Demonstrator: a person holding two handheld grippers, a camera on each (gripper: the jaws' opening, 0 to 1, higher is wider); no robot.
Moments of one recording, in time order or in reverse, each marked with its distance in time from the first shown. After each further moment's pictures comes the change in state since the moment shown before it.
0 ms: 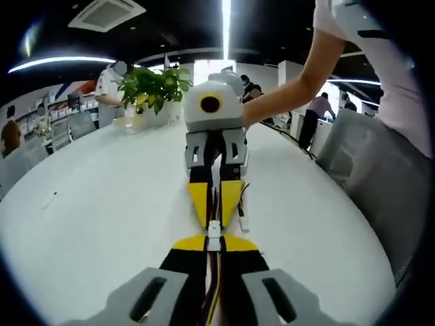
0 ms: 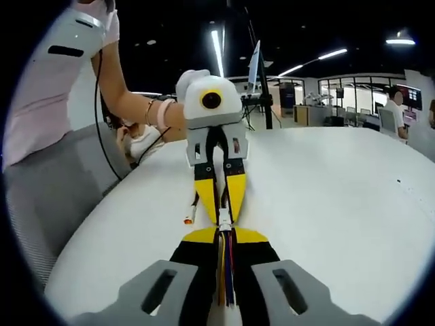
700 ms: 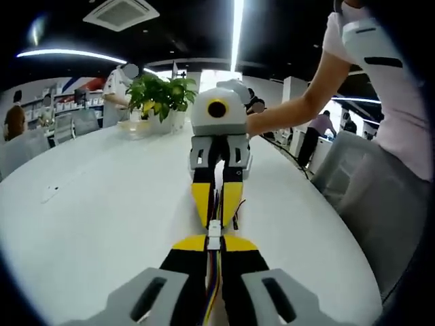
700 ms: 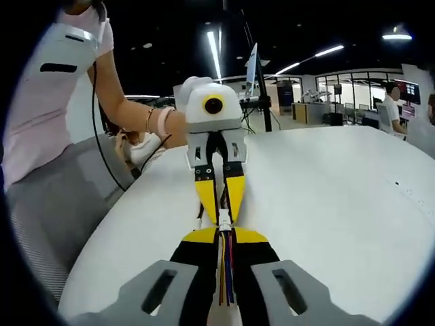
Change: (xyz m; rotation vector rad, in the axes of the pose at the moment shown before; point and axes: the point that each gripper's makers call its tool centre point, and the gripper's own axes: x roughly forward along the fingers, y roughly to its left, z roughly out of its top) left arm -0.007 -0.001 0.013 -0.099 -0.070 -0.019; right arm -0.003 0.004 0.012 0.043 0.000 0.003
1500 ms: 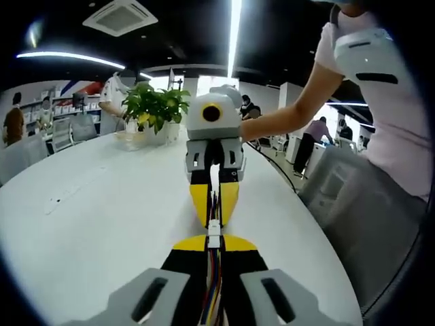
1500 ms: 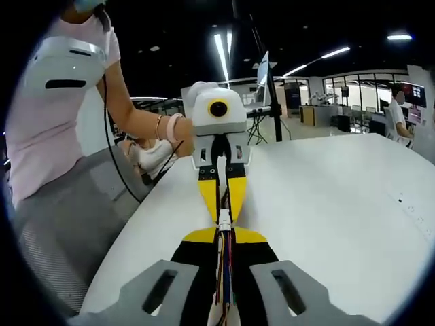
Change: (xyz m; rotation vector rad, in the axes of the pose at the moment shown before) left arm -0.023 -0.021 0.031 -0.004 -0.041 -0.021; right arm -0.010 0.024 0.035 0.000 -0.006 0.049
